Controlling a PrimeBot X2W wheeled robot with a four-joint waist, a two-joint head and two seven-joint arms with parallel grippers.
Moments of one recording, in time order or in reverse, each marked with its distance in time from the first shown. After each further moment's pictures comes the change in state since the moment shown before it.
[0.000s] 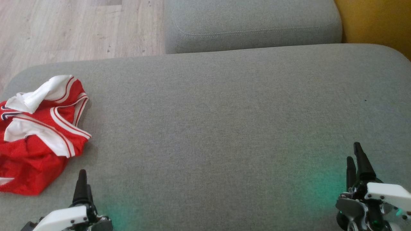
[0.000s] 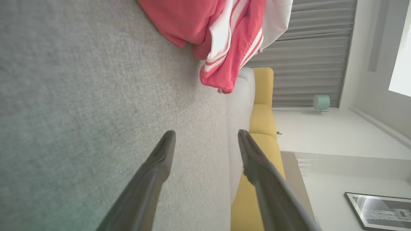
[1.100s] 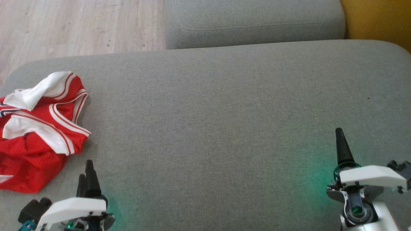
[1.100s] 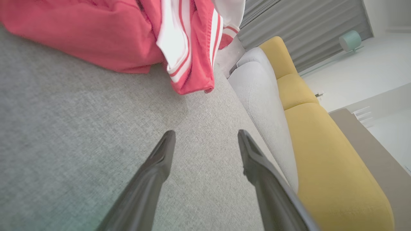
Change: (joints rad) left arm -0.033 0.006 -0.032 0.027 0.483 0.019 -0.101; right arm -0.080 -0.037 0.109 0.061 -0.426 0.000 -0.098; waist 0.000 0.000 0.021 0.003
